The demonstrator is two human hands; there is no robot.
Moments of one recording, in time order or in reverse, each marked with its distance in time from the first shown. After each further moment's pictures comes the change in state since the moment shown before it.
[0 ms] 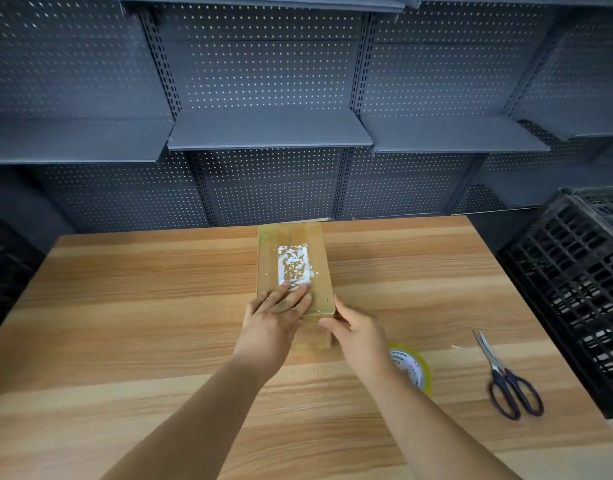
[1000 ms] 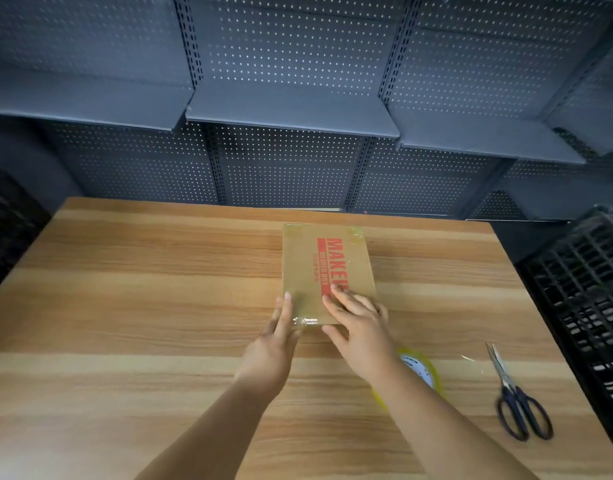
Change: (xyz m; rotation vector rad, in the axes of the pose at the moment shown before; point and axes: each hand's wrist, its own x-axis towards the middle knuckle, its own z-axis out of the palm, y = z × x) left_hand -0.035 0.009 0.027 -0.281 -0.254 -0.496; right_hand 0.021 0.041 0.015 -0.711 -0.063 -0.412
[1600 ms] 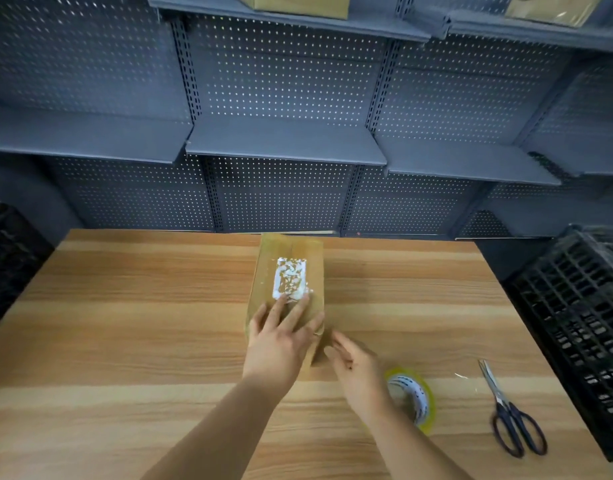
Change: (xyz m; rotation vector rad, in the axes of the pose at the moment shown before) left_hand 0.024 0.018 -0.031 0.426 0.269 0.418; right_hand -0.022 -0.026 -0.006 0.640 0.016 0.401
